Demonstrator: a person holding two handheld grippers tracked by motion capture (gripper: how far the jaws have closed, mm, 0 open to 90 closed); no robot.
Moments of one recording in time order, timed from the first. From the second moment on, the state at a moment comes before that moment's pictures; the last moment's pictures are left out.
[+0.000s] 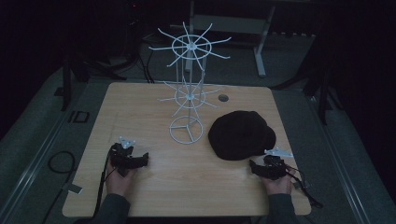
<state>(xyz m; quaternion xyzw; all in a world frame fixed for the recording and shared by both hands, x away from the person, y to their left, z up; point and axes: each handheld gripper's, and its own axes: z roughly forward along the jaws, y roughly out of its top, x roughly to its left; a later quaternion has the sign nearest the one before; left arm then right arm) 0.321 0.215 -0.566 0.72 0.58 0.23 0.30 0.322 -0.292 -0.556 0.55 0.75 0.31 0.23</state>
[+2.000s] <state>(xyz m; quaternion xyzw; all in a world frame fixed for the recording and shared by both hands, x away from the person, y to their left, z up) 0.320 0.210 -0.565 0.73 0.57 0.23 0.30 0.448 -0.294 -0.498 0.56 0.78 0.20 0.18</state>
